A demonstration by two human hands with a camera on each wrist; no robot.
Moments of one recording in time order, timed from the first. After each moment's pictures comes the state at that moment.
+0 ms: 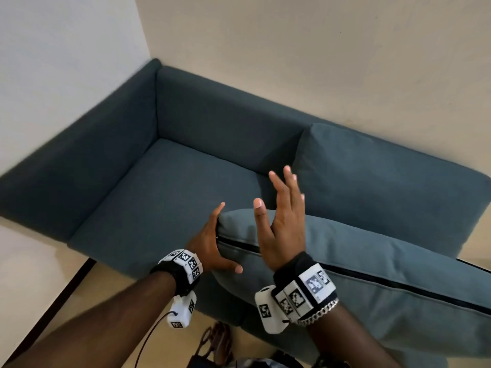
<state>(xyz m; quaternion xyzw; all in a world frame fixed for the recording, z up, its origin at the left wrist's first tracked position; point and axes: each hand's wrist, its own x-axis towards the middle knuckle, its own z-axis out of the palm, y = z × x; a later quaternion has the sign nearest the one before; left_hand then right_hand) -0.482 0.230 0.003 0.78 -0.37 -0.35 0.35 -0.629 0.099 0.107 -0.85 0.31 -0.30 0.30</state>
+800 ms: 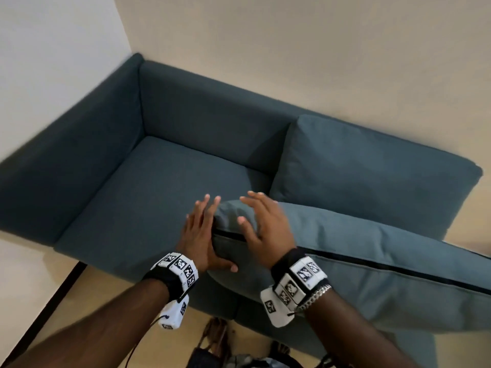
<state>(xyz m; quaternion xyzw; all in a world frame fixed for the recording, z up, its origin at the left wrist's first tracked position) -0.504 0.224 0.004 0.82 -0.47 -0.20 0.25 -0.651 0.075 0.064 -0.91 0.23 -0.18 0.29</state>
